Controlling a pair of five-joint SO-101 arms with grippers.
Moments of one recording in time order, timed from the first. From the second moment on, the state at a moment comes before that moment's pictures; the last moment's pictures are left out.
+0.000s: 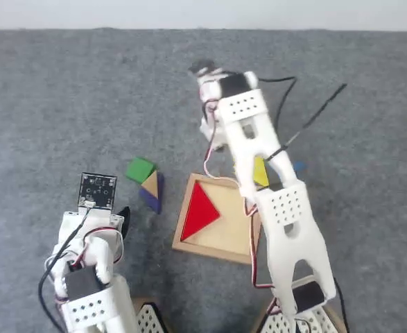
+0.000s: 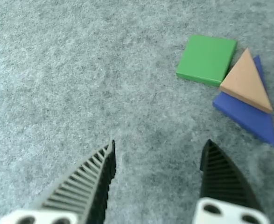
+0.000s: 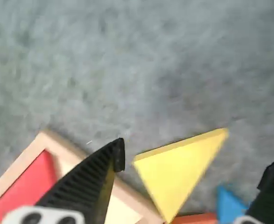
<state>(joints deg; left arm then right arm) -25.1 -102.6 96.9 65.4 -19.6 -26.8 54.7 -59.2 100.5 10.3</state>
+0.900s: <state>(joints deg) -25.0 -102.6 96.9 65.4 -19.6 -20.5 16.4 10.6 60.0 13.8</state>
